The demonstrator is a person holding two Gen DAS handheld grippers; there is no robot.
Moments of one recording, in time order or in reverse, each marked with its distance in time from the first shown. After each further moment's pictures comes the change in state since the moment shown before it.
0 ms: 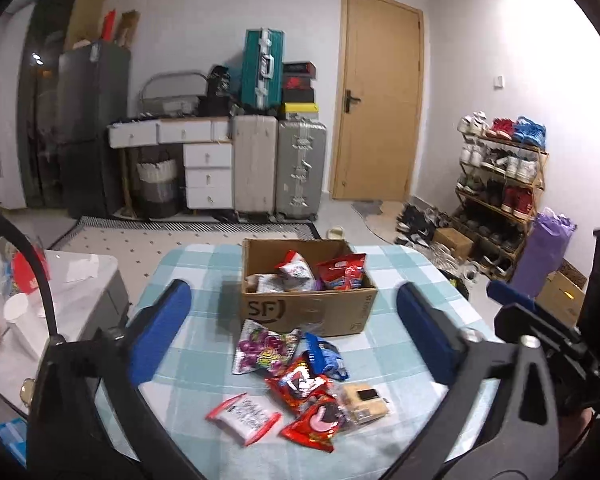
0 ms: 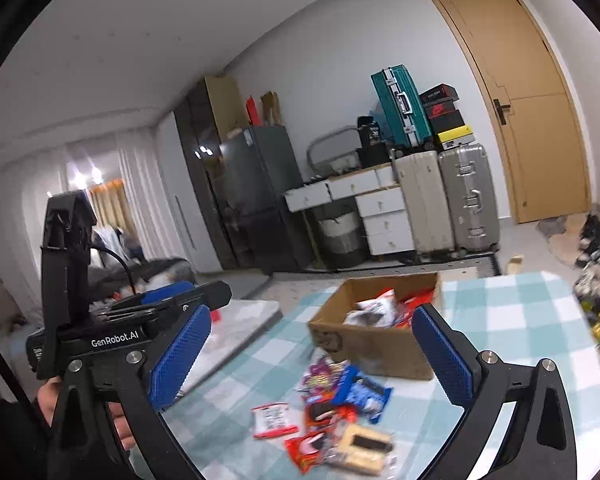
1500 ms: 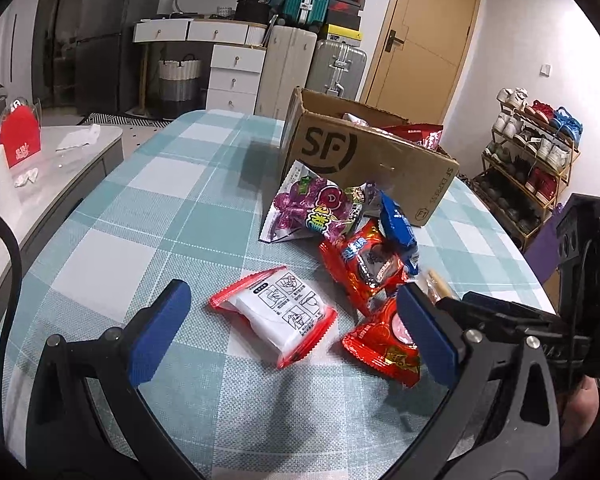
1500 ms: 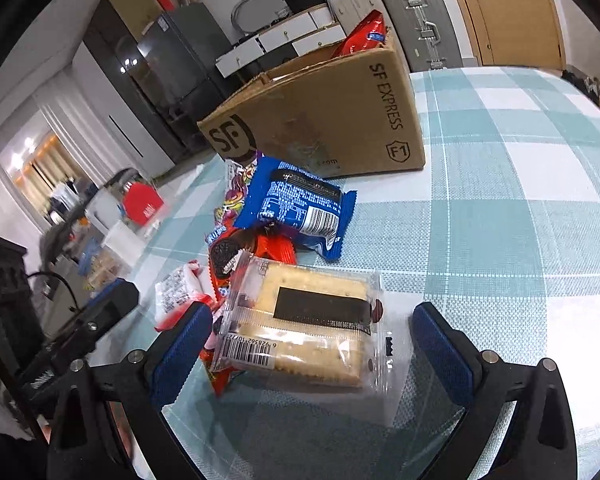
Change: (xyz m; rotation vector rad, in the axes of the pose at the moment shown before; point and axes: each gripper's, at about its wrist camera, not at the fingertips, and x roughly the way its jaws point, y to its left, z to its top) left arm 0.114 0.069 -0.157 -0.199 0.285 0.018; right arm 0.137 -0.076 -0.141 0.166 0.578 -0.203
